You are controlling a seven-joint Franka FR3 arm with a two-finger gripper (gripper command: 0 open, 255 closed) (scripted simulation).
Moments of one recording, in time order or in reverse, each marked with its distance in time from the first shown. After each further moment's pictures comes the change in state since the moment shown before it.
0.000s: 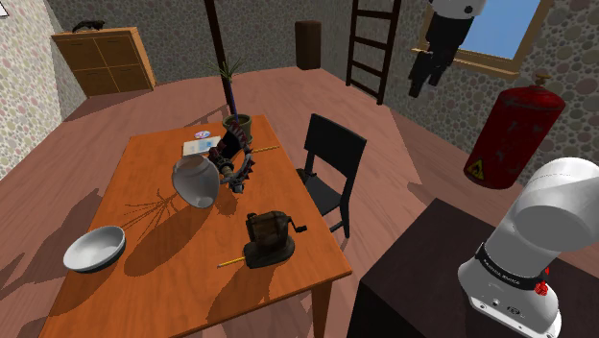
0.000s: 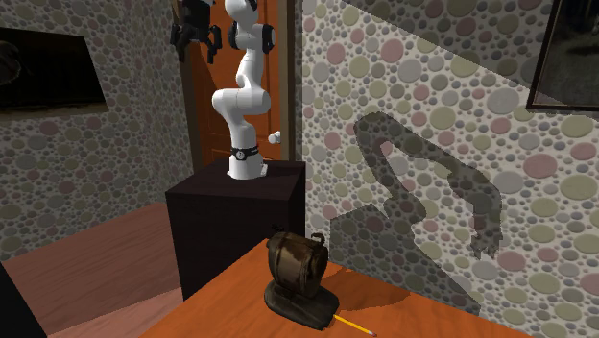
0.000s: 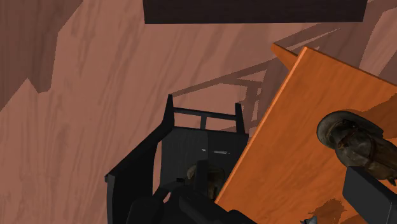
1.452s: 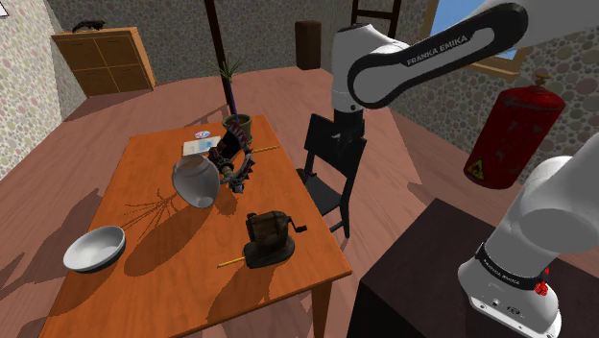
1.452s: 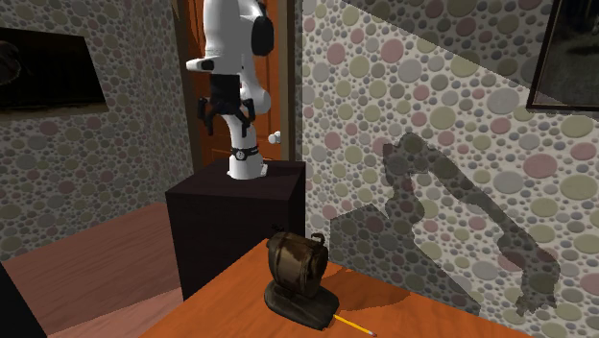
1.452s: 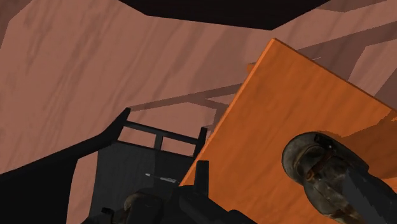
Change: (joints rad) arm 0.086 0.563 0.185 -0.028 0.062 0.426 0.139
